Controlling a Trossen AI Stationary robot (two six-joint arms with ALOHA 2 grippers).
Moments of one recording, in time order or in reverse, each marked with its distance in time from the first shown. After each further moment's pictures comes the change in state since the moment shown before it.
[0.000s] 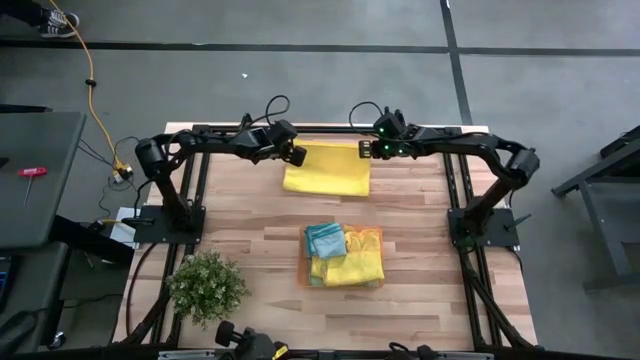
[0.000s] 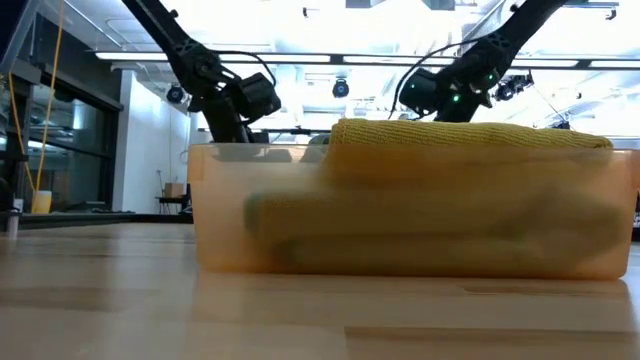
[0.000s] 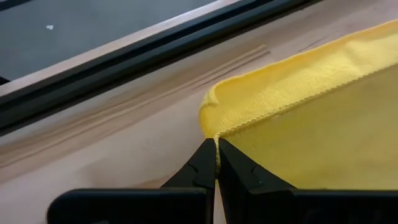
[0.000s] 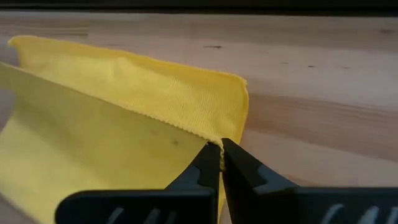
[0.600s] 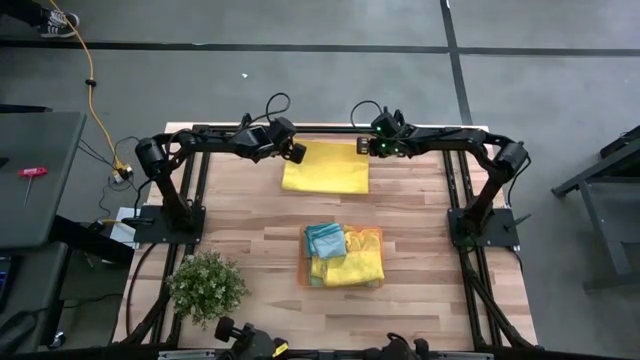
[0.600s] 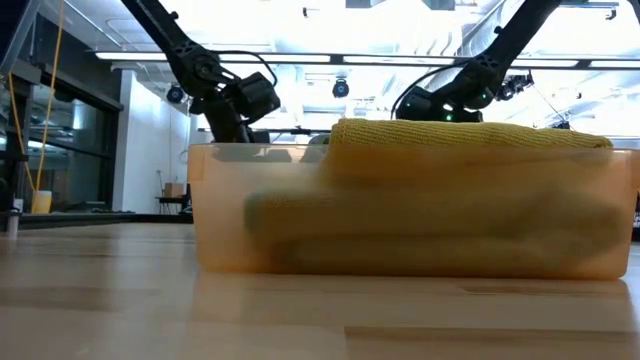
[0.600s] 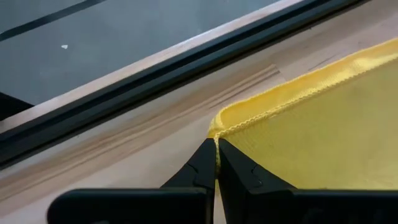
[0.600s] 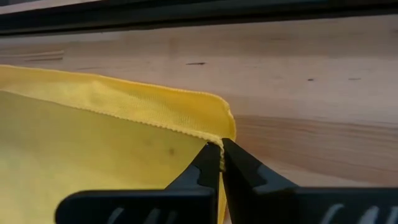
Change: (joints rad) left arm 0.013 0.003 0.000 0.047 -0.047 0.060; right arm -0.040 0.113 -0.001 0.127 -0.007 0.052
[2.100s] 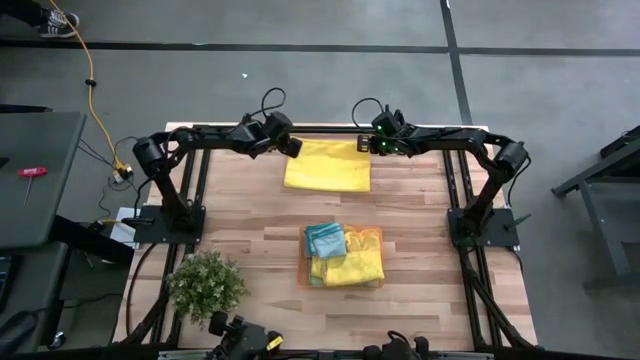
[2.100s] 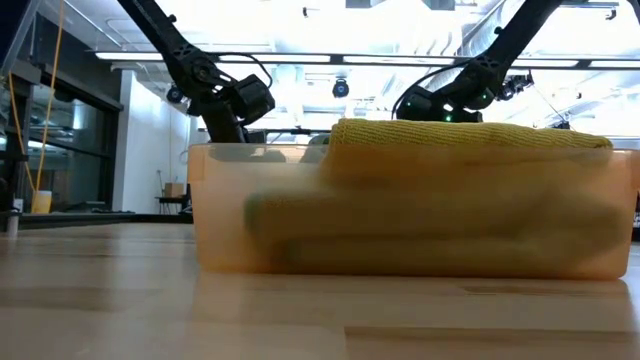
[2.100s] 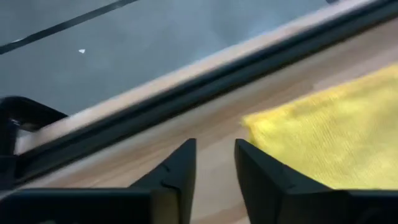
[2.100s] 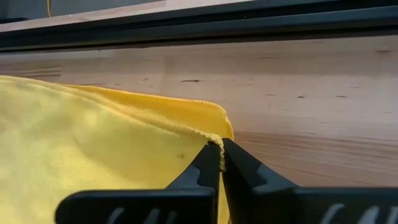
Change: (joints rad) left arm 0.048 -0.007 -0.001 0.012 -0.018 0.045; right arm -0.006 0.000 0.000 0.024 0.037 0.000
